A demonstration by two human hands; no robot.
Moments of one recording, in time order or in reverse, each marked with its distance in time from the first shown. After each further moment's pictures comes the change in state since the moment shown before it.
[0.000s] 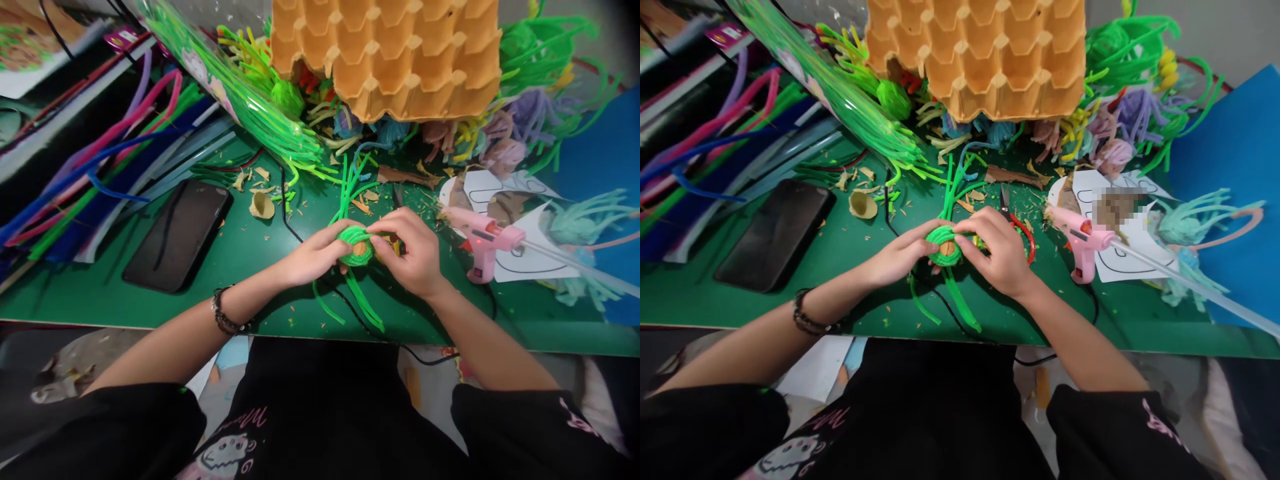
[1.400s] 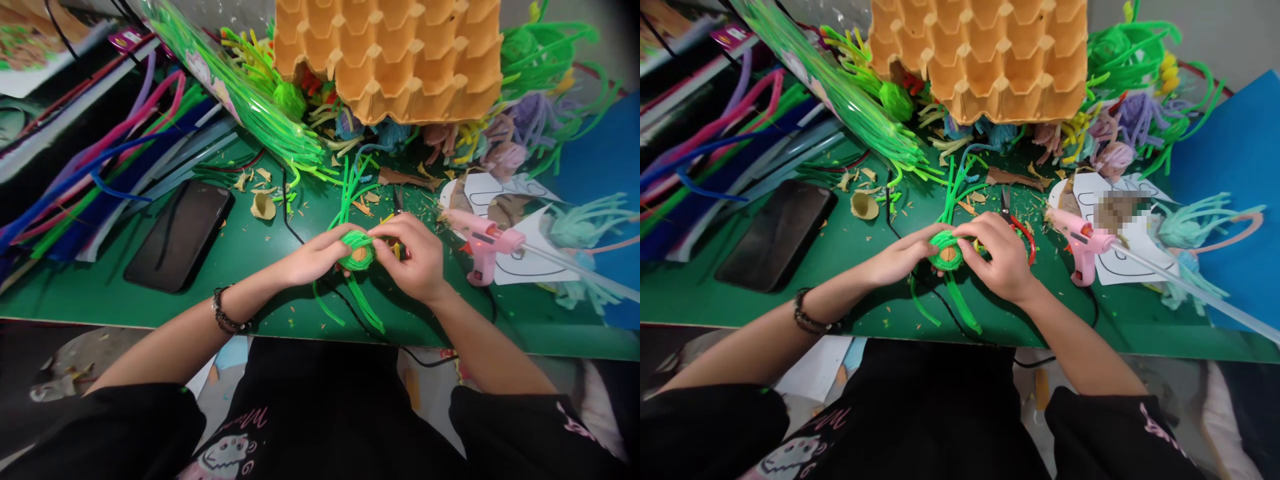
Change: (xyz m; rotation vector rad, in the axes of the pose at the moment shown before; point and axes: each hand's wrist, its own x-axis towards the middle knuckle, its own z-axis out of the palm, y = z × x) left_hand 0.001 -0.007 -0.004 0.023 -0.070 0.041; right_hand 0.000 -0.005 -0.002 0.017 0.011 0.015
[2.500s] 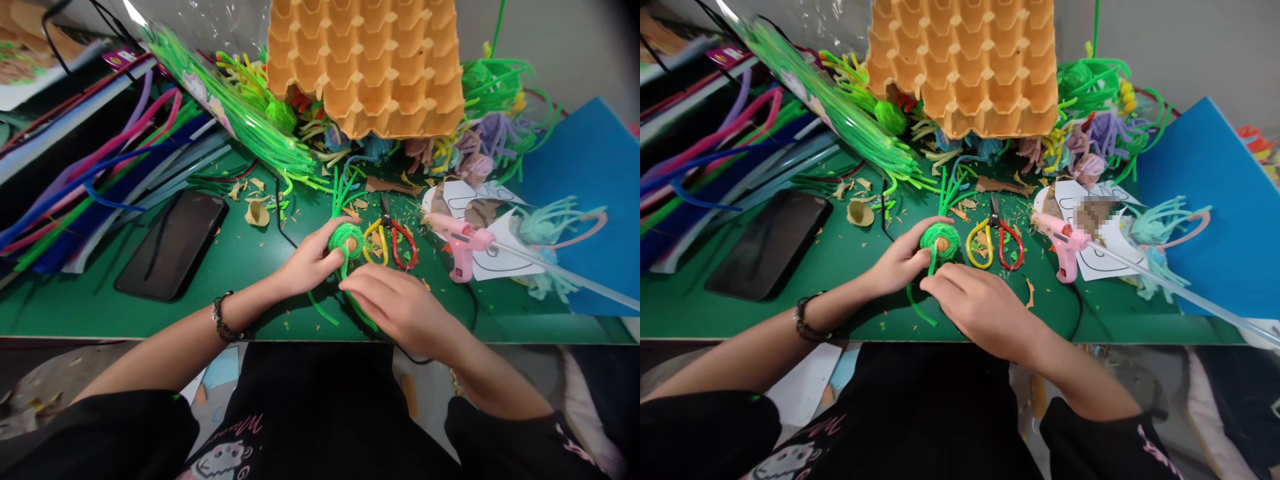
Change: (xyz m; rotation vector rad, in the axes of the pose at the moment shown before) left_hand -0.004 -0.003 0.005 0.411 0.223 0.275; right_hand -0.009 -0.063 -0.022 -0.156 -0.426 -0.092
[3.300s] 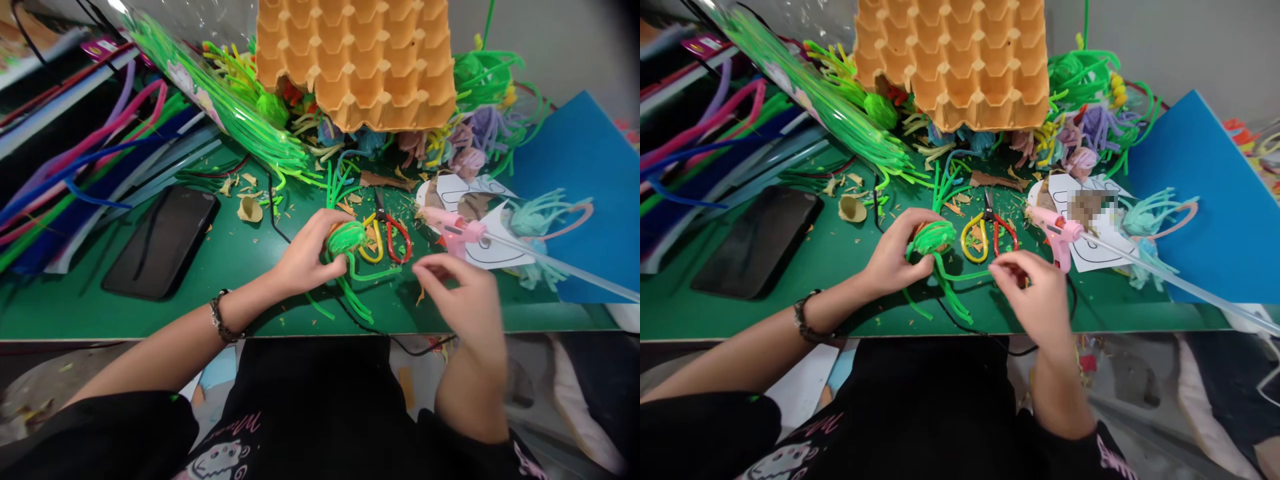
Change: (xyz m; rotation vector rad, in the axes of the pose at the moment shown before) left_hand -0.001 -0.001 0.003 0.266 0.148 0.350; right_hand -0.057 0.017 -0.021 -0.056 0.317 0.709
